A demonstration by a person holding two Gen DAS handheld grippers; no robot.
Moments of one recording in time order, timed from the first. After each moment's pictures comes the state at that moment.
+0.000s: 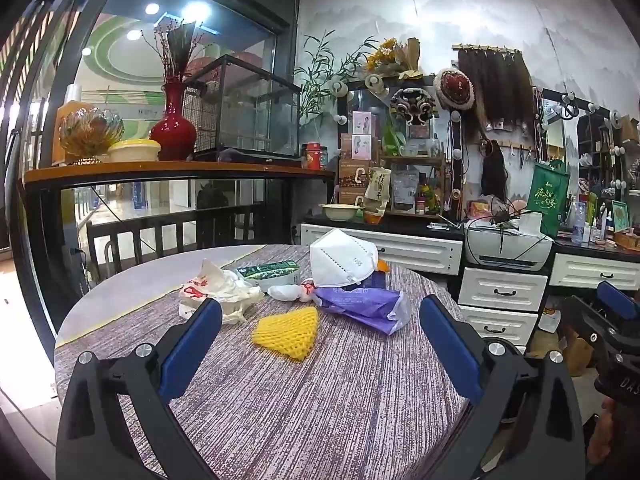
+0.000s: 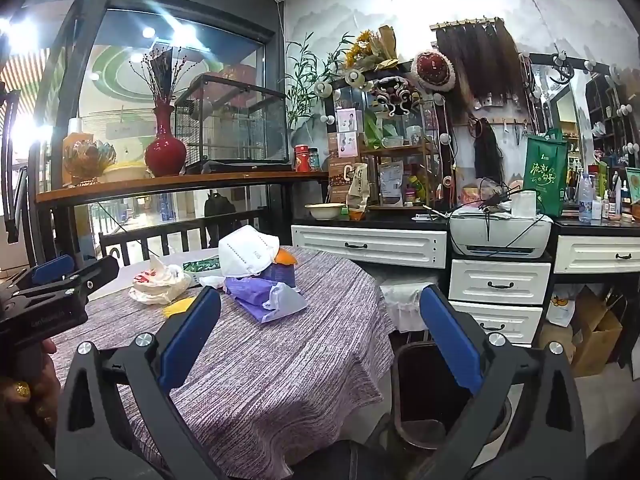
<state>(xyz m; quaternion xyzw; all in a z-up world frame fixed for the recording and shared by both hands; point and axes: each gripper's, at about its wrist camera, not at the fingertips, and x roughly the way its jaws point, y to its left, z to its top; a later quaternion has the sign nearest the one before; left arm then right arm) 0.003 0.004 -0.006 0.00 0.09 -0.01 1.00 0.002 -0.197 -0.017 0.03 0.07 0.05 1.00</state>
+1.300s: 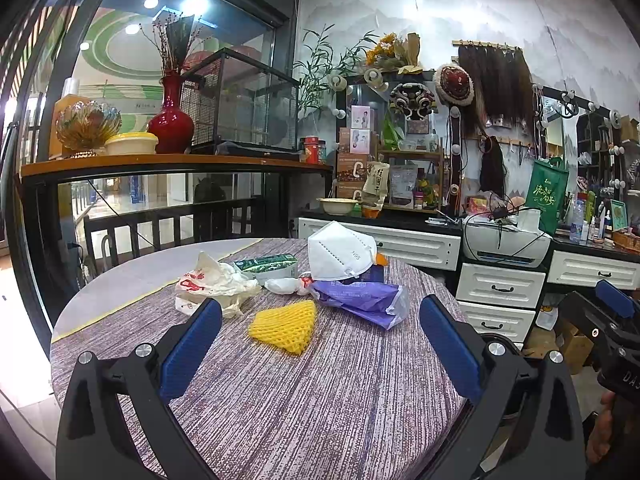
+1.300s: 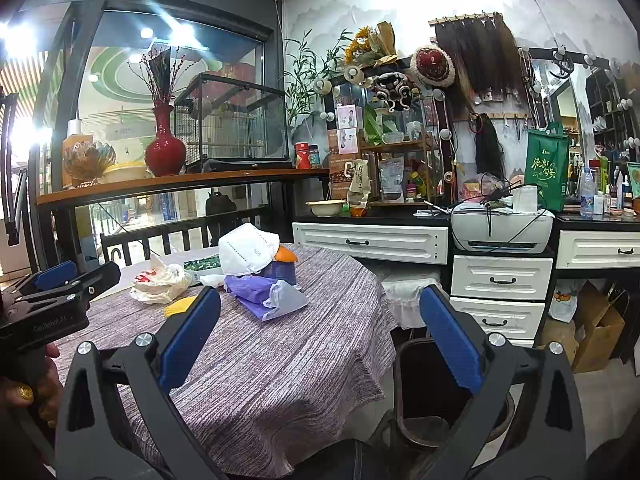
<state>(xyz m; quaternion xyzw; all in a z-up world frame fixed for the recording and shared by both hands) 0.010 0.006 -0.012 -0.01 0.09 -0.02 1.00 0.004 -0.197 -0.018 0.04 0.07 0.05 1.00</state>
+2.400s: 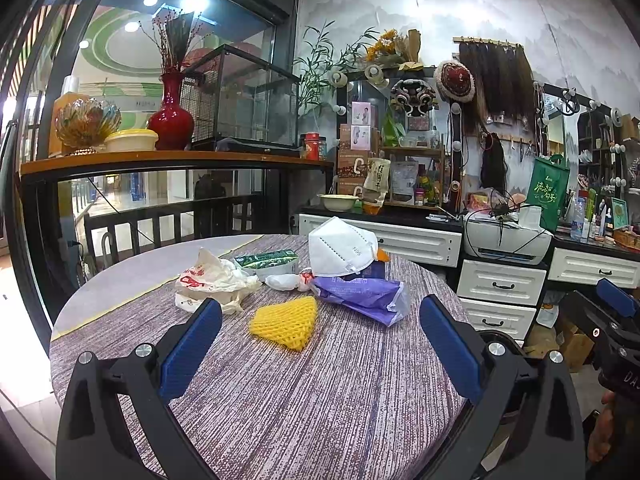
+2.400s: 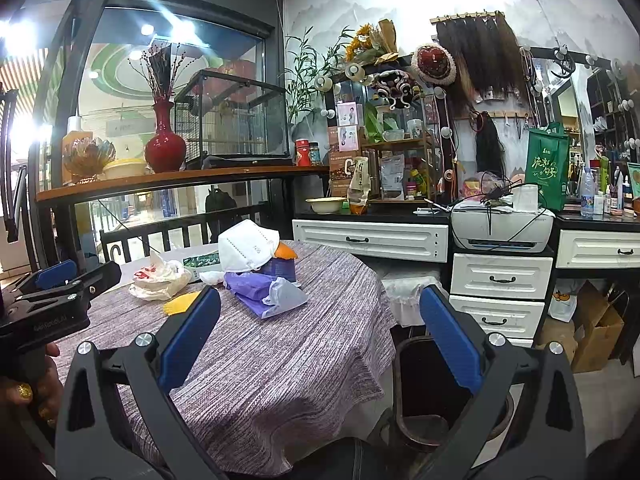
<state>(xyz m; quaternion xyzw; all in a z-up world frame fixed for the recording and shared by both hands) 0.012 0.007 -0.016 -0.01 0.10 -0.01 0.99 0.006 -0.198 -0.020 0.04 0.08 0.05 0.99</state>
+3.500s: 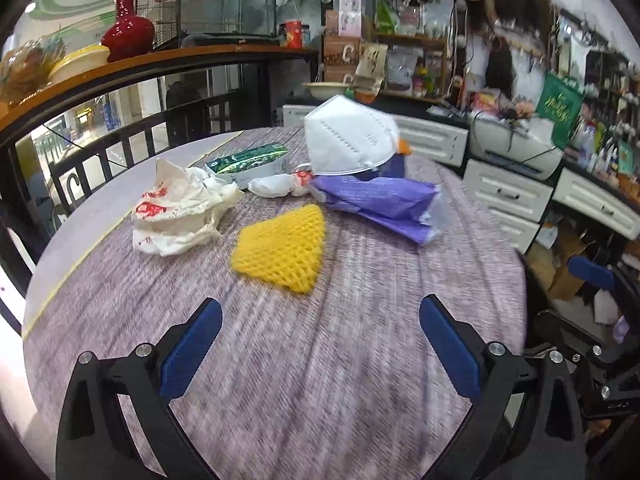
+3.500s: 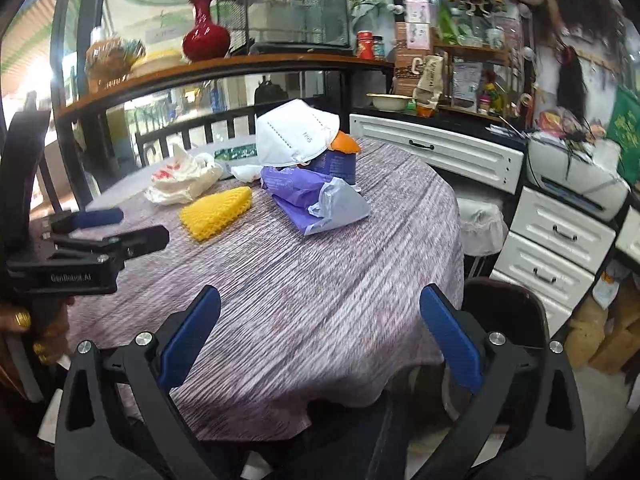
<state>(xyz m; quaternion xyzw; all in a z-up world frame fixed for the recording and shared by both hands) 0.114 0.030 -0.040 0.02 0.32 -0.04 0.94 0.111 -0.155 -0.059 -0.03 0.28 0.16 0.95</state>
